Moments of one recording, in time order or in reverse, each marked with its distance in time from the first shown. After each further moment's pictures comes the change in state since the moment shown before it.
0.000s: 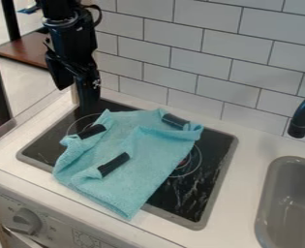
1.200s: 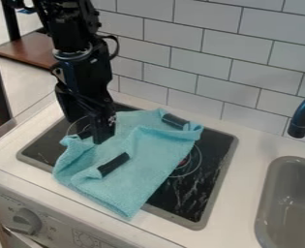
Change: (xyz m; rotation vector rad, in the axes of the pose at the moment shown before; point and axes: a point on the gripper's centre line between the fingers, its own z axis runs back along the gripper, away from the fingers) arm -0.021 -0.069 -0.006 -0.041 0.008 -0.036
